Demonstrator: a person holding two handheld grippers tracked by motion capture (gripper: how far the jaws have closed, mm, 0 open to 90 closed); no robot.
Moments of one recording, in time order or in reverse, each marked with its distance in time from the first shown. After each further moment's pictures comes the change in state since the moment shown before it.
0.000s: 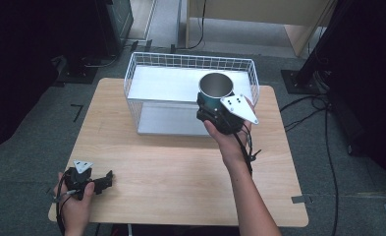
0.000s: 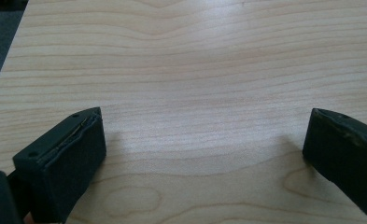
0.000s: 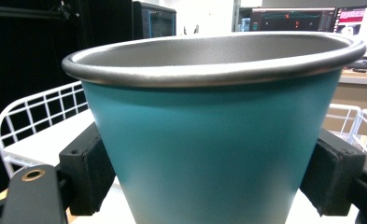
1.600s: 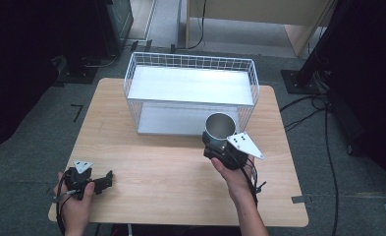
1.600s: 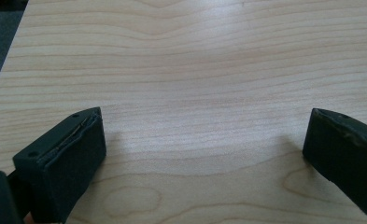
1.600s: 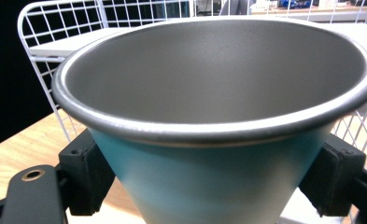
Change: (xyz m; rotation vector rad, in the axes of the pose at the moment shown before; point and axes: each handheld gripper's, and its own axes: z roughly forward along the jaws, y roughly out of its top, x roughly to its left) left arm 0.000 0.000 0.000 0.000 -0.001 -0.002; right arm -0.011 -0.083 -0.052 0.152 0.068 0.071
